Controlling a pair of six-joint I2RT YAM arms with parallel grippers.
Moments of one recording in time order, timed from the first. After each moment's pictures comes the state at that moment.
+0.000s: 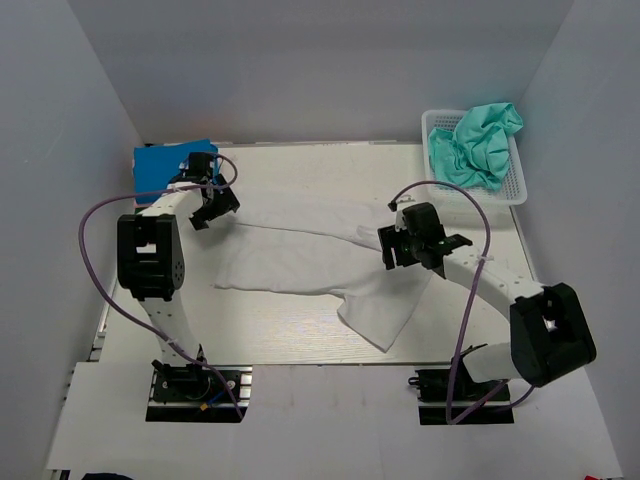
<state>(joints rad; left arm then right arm) -0.02 1.94 1.39 -0.47 -0.12 -0.51 0.45 1.38 0.79 -0.25 0.03 0.05</state>
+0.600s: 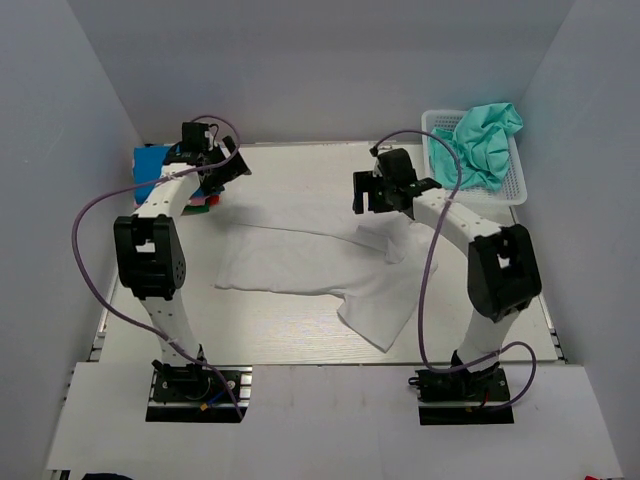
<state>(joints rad) -0.03 1.93 1.63 -0.50 0.13 -0.51 0.45 1.77 1.34 -0.33 -0.03 0.22</state>
